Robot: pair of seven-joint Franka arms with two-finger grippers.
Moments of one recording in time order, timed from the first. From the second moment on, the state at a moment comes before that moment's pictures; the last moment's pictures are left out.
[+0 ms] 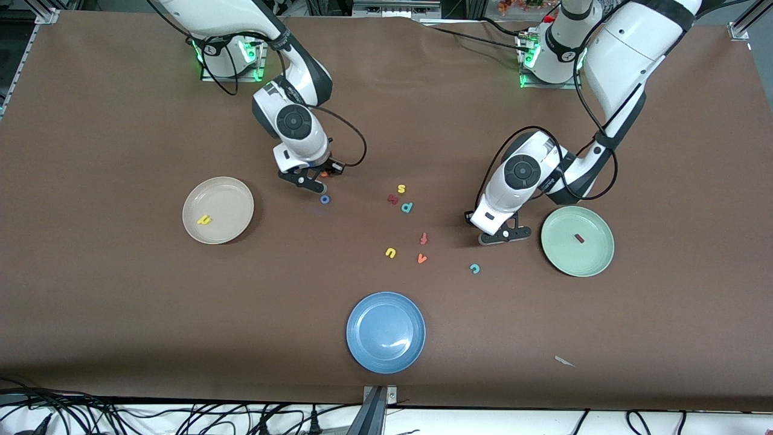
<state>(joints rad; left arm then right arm) 0.04 0.62 -0.47 -1.99 0.42 2.48 -0.88 0.38 0.42 0.28 -2.09 -0.05 2.33 1.07</state>
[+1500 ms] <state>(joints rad) 0.26 0.55 -0.46 -1.83 0.43 2.05 -0.35 0.29 0.41 -0.15 -2.05 -0.06 2.14 0.14</state>
